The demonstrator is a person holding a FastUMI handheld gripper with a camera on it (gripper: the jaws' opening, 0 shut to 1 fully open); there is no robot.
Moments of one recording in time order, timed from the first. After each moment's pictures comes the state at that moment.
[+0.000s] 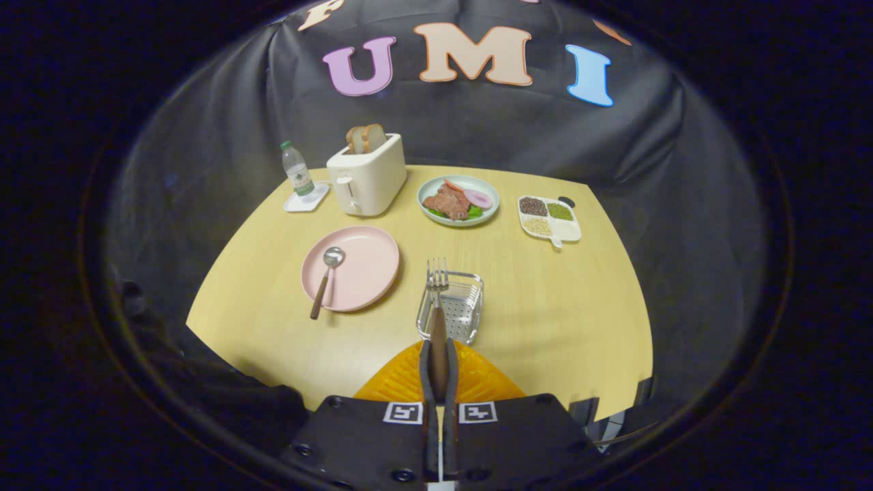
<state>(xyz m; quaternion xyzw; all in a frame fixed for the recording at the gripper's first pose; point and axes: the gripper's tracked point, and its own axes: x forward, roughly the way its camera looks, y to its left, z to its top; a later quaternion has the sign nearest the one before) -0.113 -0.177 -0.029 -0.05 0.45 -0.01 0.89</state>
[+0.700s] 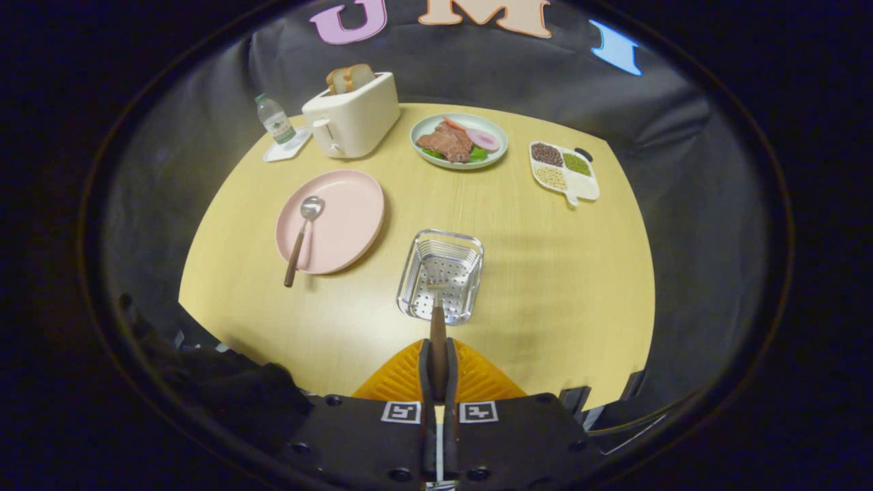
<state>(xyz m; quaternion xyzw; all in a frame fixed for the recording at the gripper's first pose) -0.093 -0.183 -0.079 -0.06 0.57 -0.01 0.82</state>
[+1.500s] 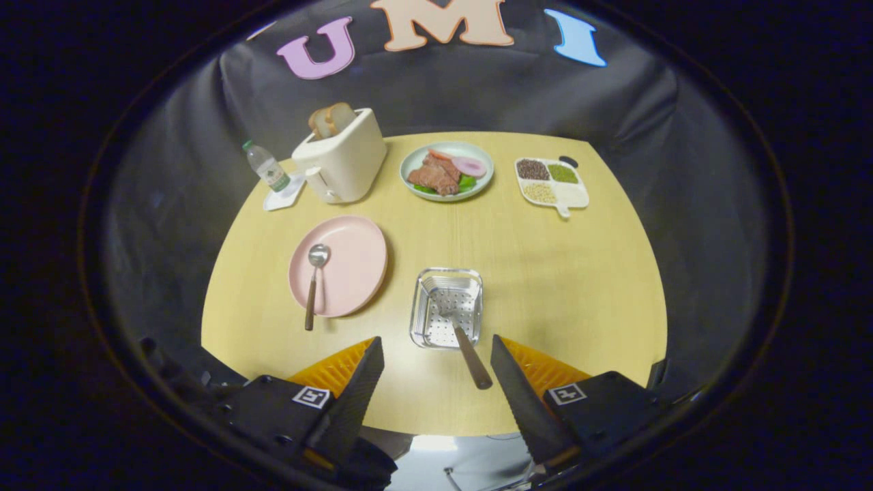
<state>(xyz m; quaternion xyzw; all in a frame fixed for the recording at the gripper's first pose) -0.070 -0.164 -0.042 0.01 0.49 -0.03 0.87</state>
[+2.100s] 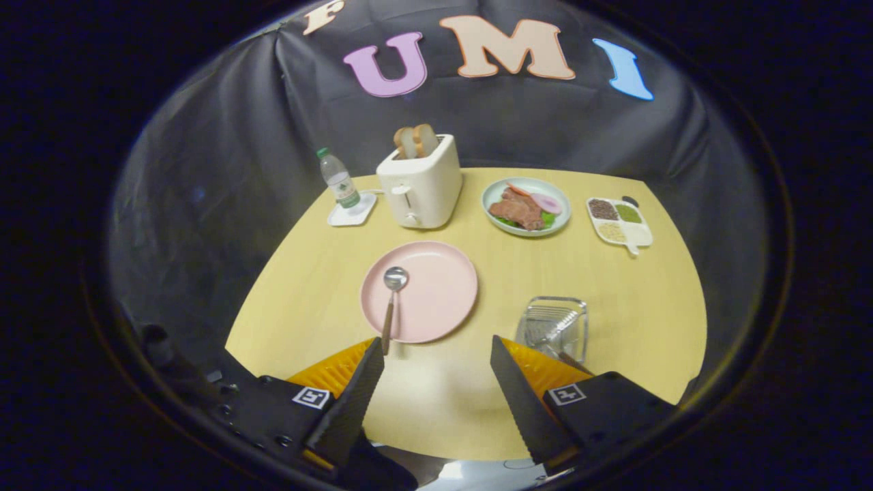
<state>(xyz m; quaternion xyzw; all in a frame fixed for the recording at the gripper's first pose) -0.058 -0.040 -0.067 0.03 0.42 0.07 0.90</state>
